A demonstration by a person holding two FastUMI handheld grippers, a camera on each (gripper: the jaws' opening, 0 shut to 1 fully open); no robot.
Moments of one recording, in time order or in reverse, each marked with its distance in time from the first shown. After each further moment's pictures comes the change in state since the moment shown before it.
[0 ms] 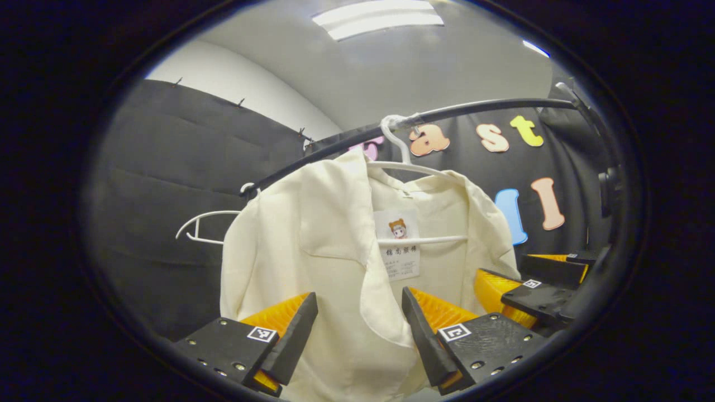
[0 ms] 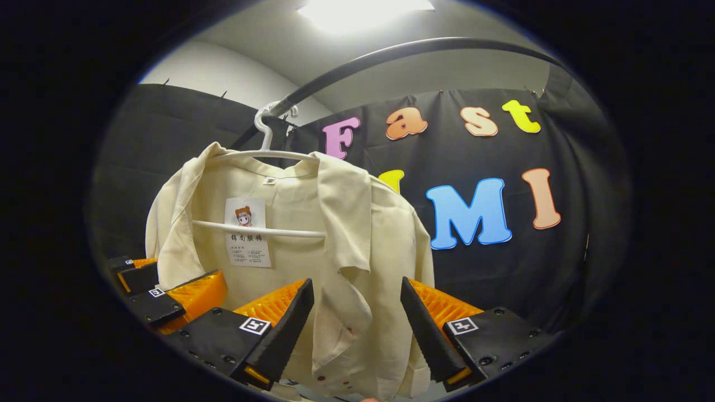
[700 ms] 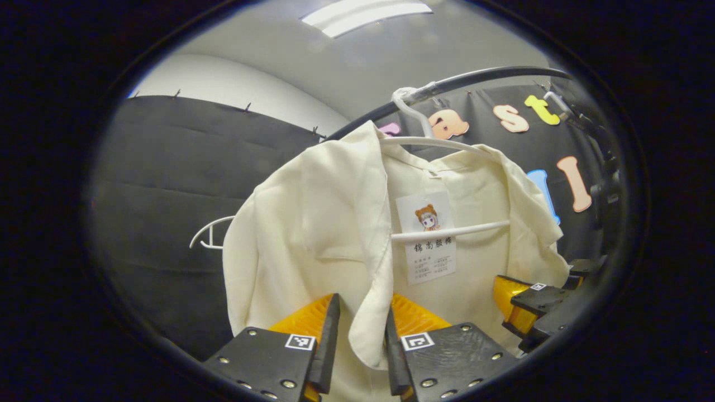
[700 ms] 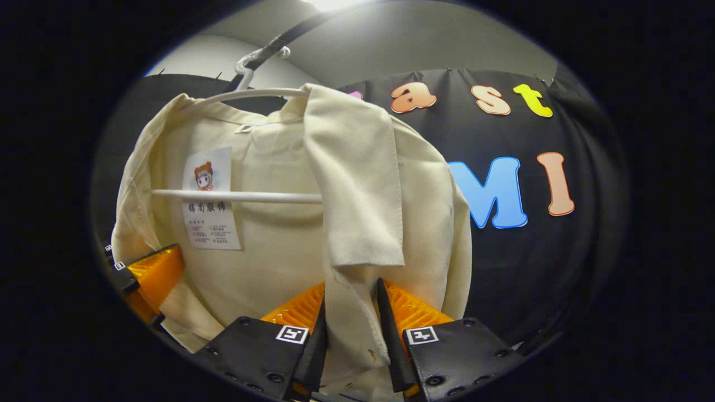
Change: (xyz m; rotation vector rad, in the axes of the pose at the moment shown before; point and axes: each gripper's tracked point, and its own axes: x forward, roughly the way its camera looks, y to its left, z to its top) left arm 0.026 0.025 -0.011 0.069 0.033 0.137; right arm 0.055 -0.004 -0.038 -0.016 0.135 -0.054
